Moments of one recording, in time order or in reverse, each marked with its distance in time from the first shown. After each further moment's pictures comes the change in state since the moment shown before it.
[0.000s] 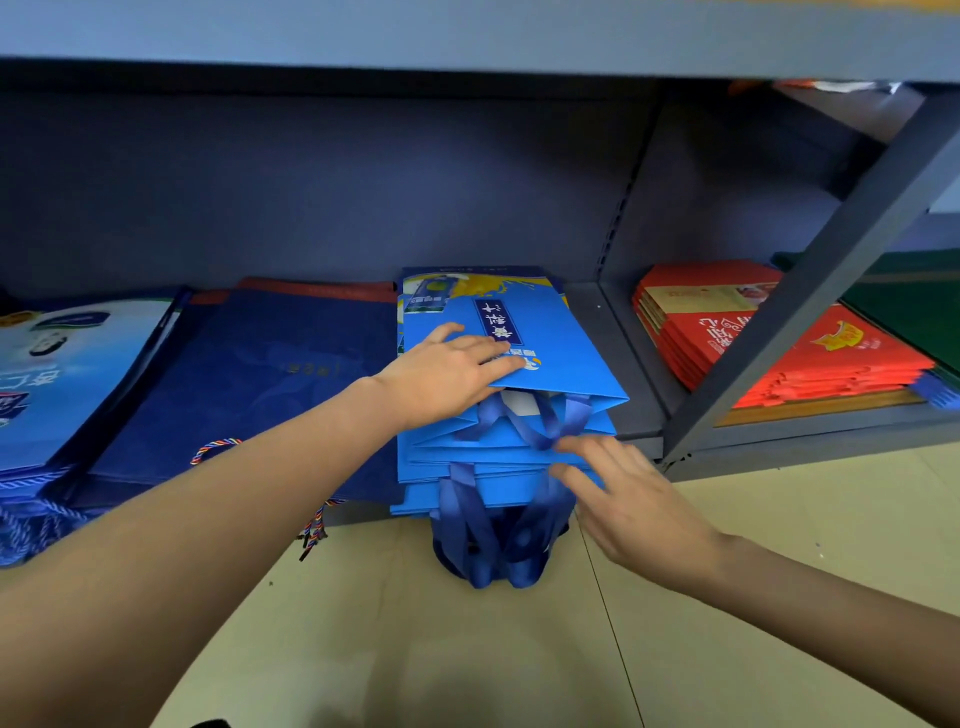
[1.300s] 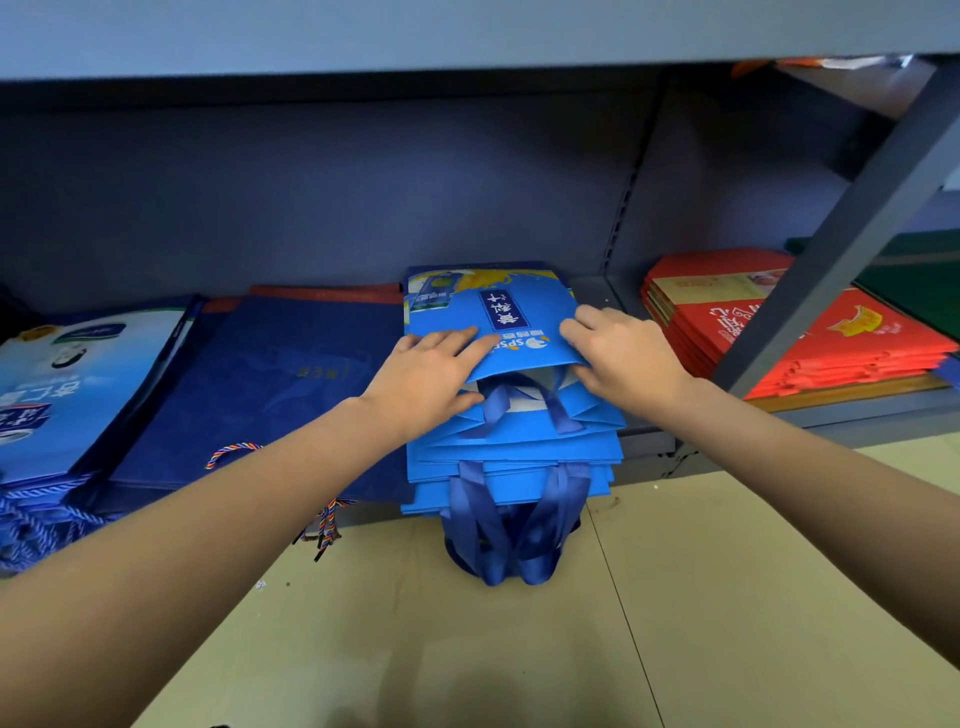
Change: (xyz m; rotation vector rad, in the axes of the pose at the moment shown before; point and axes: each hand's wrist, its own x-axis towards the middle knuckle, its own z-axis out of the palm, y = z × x) left_hand -0.019 0.003 0.000 -0.112 0.031 -0.260; right_hand 0.097 0.058 -0.026 -0.113 -0.034 0.143
